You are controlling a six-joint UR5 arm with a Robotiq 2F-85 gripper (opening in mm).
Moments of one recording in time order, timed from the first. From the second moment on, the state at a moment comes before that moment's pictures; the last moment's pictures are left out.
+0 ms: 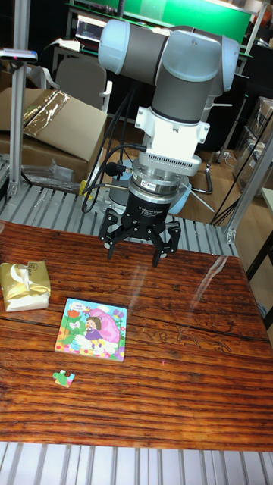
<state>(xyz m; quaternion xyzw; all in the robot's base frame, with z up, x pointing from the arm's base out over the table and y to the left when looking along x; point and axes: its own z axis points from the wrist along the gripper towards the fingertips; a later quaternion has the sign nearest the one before) 0.544 0.002 0.190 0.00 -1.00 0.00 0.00</state>
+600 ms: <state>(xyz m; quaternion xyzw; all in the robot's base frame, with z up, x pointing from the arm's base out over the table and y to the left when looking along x) 0.548 0.009 0.187 -0.08 -1.00 -0.01 -0.01</state>
